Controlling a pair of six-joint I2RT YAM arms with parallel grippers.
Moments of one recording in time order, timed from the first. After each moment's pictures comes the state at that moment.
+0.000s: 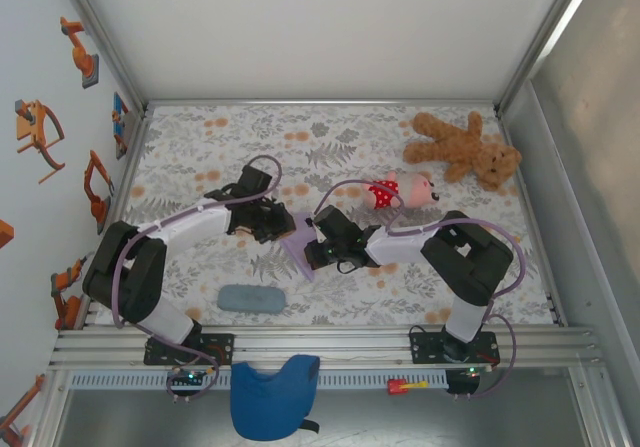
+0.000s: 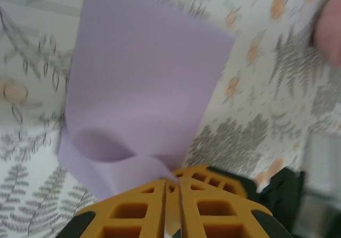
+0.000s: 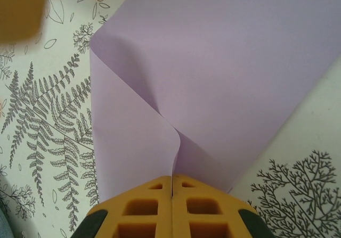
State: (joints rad) left arm -0.58 1.56 0.88 -0.44 0.39 -0.87; right arm 0.92 1.78 0.83 0.04 -0.19 0.53
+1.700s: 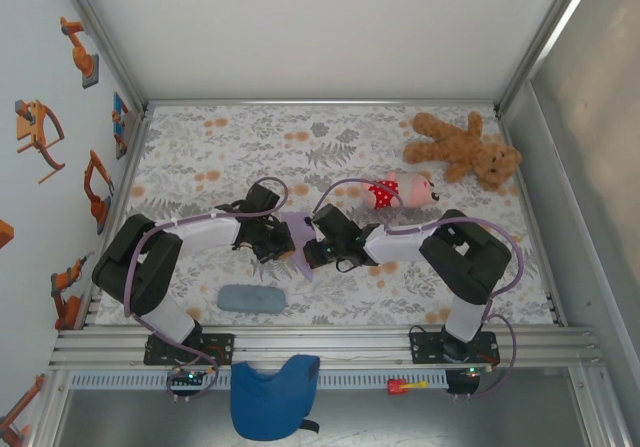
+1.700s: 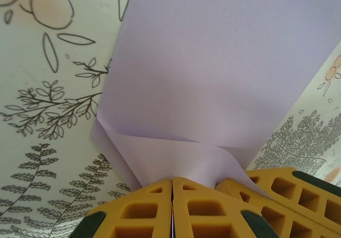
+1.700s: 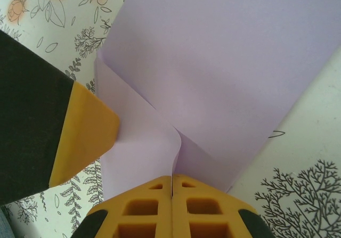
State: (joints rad) left arm -0.63 1.62 0.79 -0.38 0.35 -0.95; right arm 0.91 1.79 0.85 0.02 -0.20 0.53
